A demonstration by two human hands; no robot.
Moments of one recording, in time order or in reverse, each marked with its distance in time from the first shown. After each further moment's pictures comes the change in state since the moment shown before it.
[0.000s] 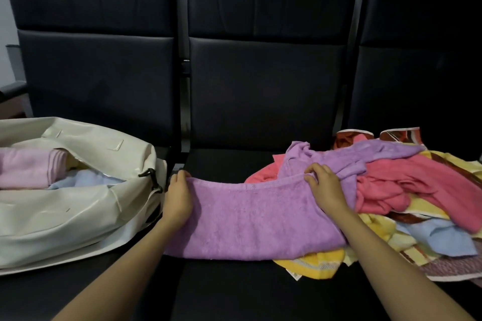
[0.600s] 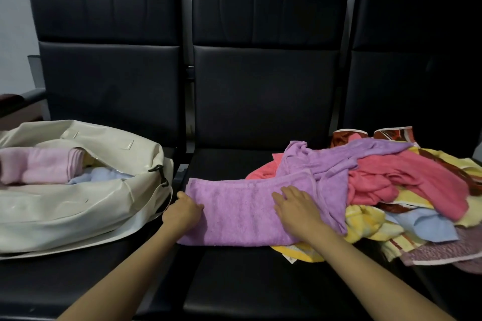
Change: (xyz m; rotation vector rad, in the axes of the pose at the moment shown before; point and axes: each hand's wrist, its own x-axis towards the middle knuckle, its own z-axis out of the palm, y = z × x) left_hand -0.042 0.013 -0.015 0.404 -0.306 -0.305; right_hand -0.074 -0.060 0.011 -0.759 -0.489 -0.242
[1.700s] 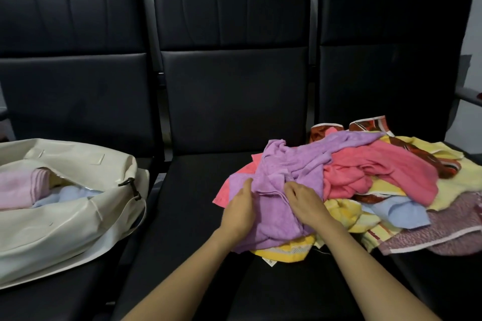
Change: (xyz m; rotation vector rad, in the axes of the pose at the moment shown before) left_hand -0.058 0.135 0.042 -0.358 -0.074 0.601; right_hand -0.007 0.069 0.008 0.644 0.197 0.208
